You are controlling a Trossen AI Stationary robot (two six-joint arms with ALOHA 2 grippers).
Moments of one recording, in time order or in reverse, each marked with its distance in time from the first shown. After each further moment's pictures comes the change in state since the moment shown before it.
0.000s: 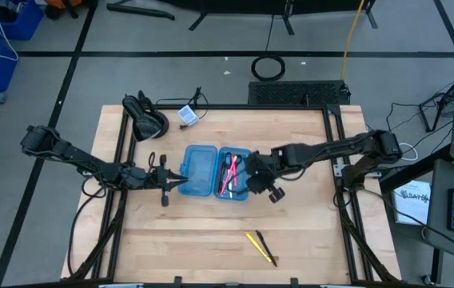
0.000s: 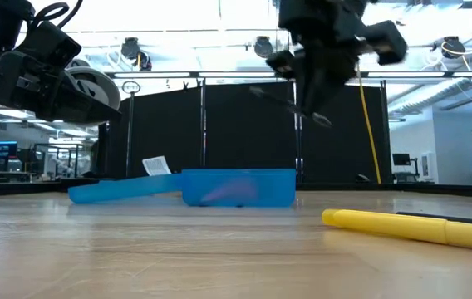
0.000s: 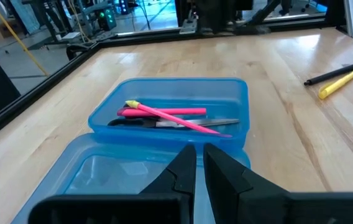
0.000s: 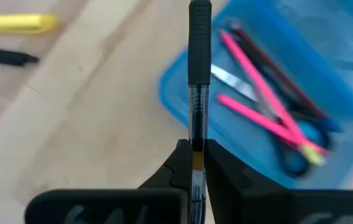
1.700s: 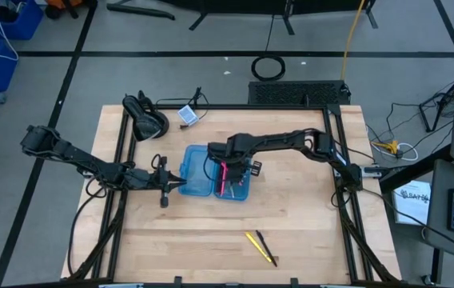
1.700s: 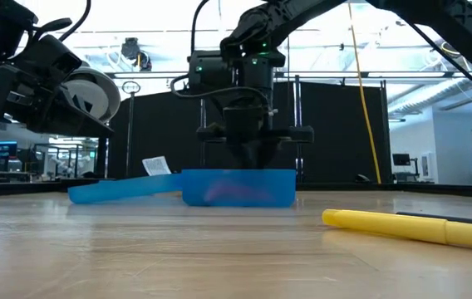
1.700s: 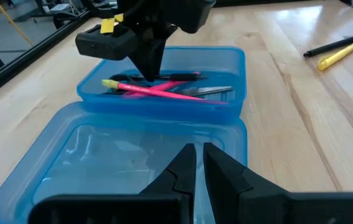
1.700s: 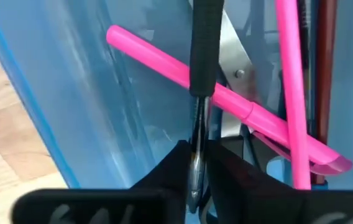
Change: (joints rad) left arm 0.000 0.000 0.000 -0.111 0.026 -0.066; right arm -0.201 0.626 0.565 -0.302 0.089 -0.826
